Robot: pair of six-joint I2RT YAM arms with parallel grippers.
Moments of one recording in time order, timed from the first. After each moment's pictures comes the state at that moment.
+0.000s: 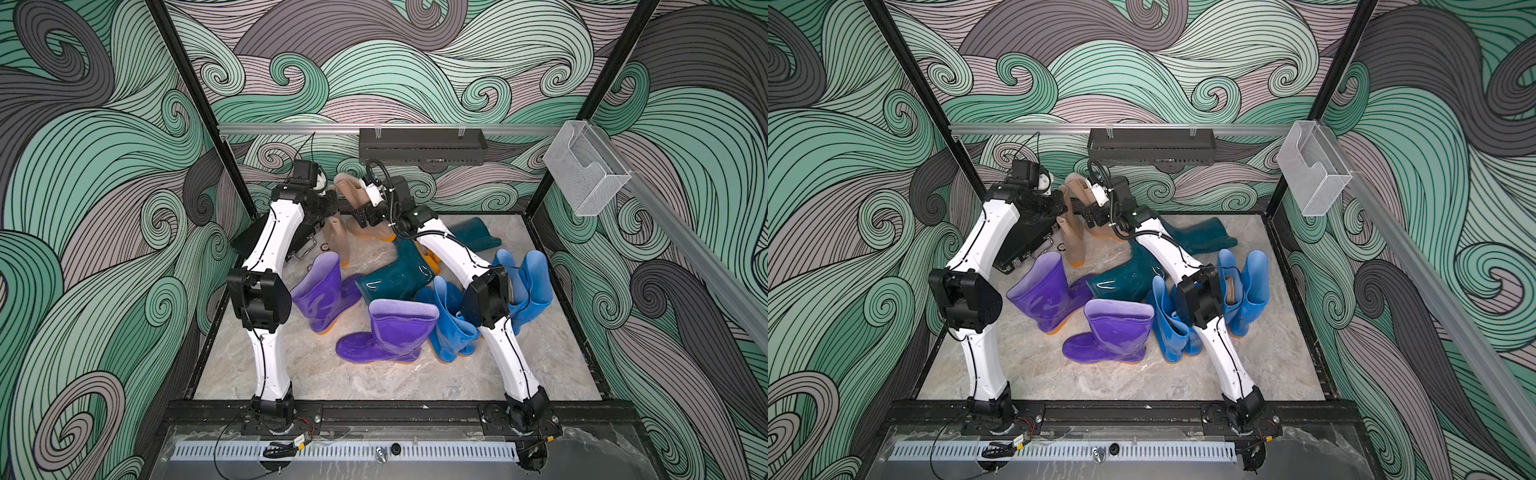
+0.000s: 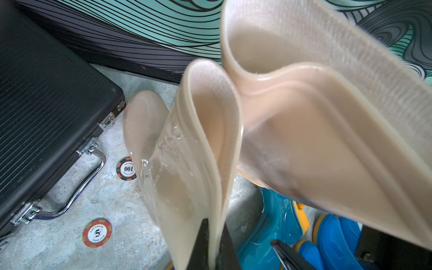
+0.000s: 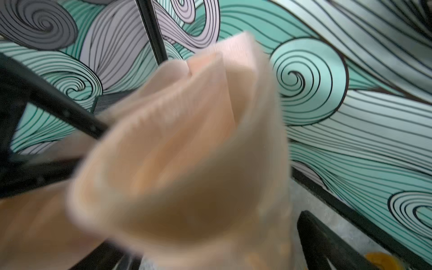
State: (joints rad) left arm -0.13 2.05 2.16 -0.94 0.24 -0.35; right arm 0.61 2.45 2.53 -0.48 -0.14 -0.09
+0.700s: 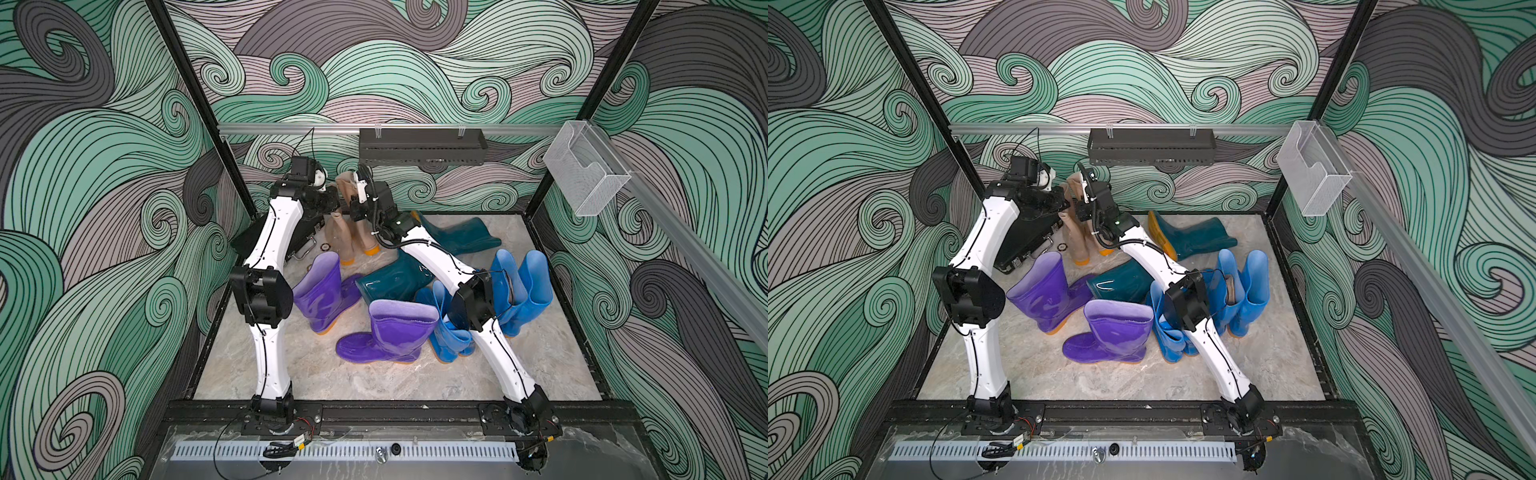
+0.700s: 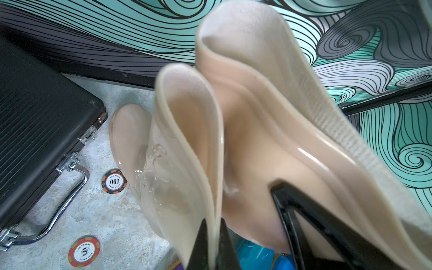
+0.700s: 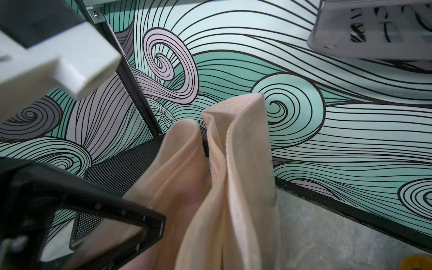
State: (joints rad) left arm -0.11 2.10 2.26 -0.97 0.33 -0.30; right arm 0.72 2.52 2.58 -0.31 0.14 0.14
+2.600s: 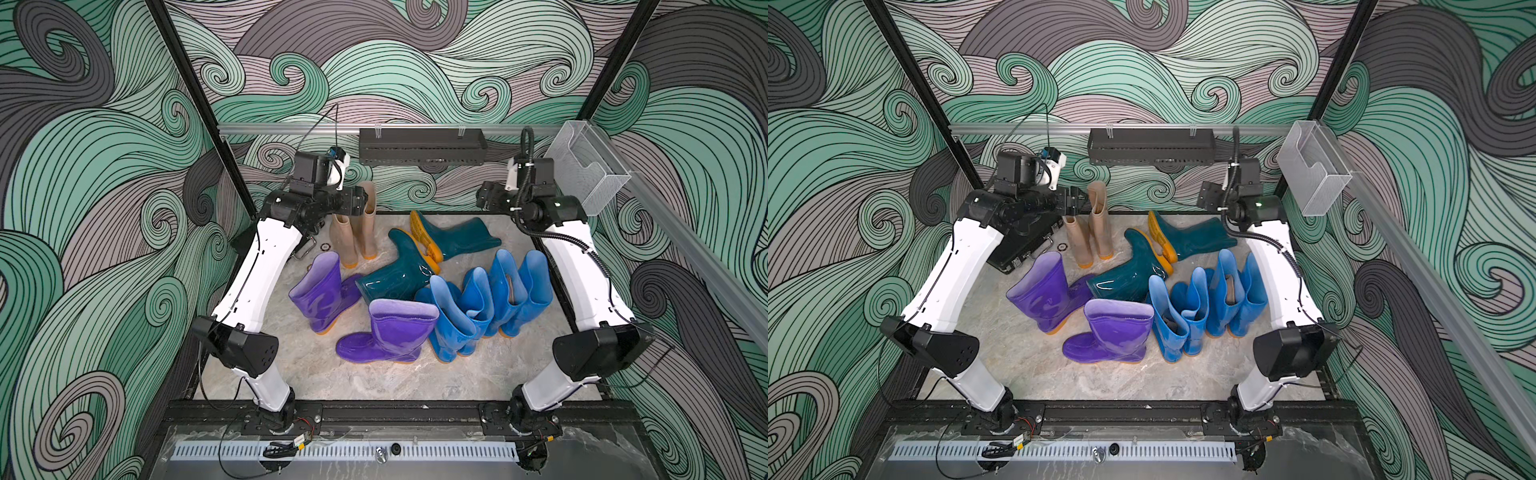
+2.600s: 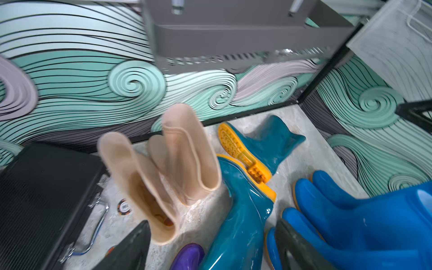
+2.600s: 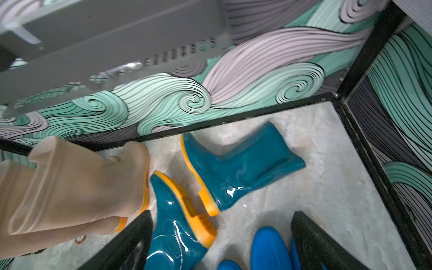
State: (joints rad) left arm -0.35 1.69 2.04 -0.90 0.13 -0.10; right arm 0.11 1.64 1.87 -0.86 0.03 0.30
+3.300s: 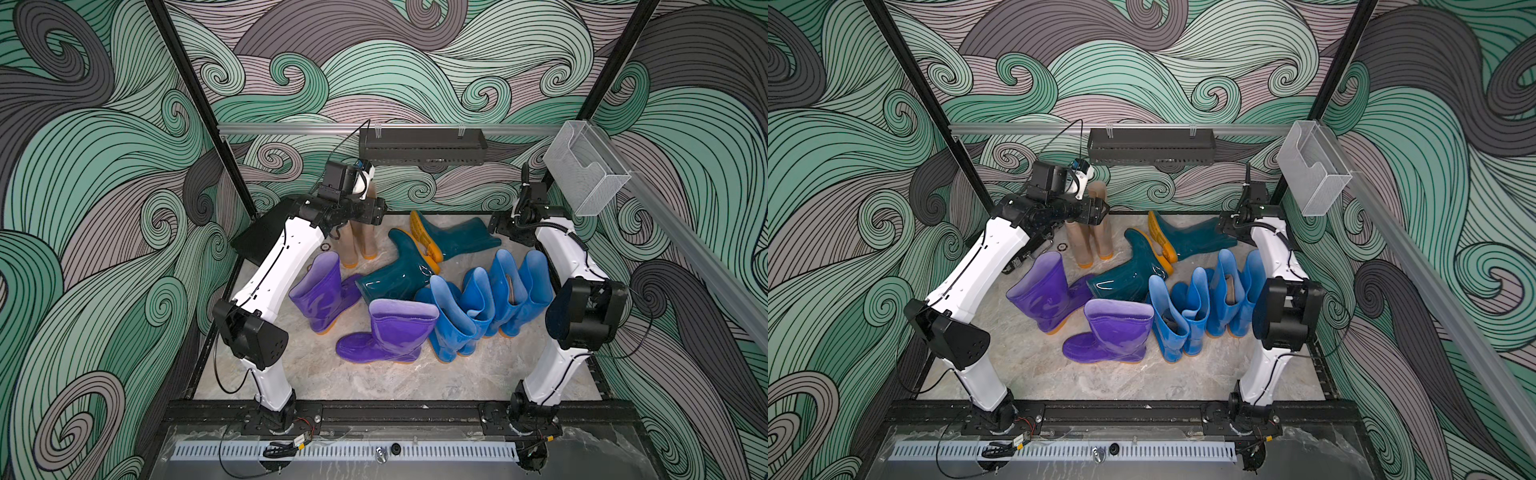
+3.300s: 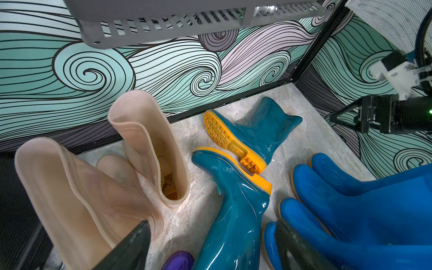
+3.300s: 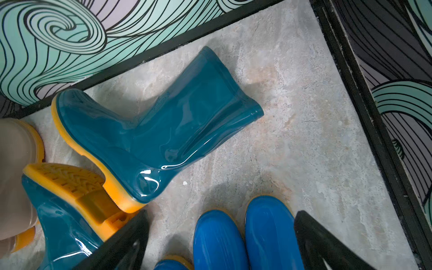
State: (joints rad) left arm -0.43 1.77 2.00 -0.83 0.10 -0.08; right arm -0.09 1.90 1.78 -0.85 -0.05 0.26
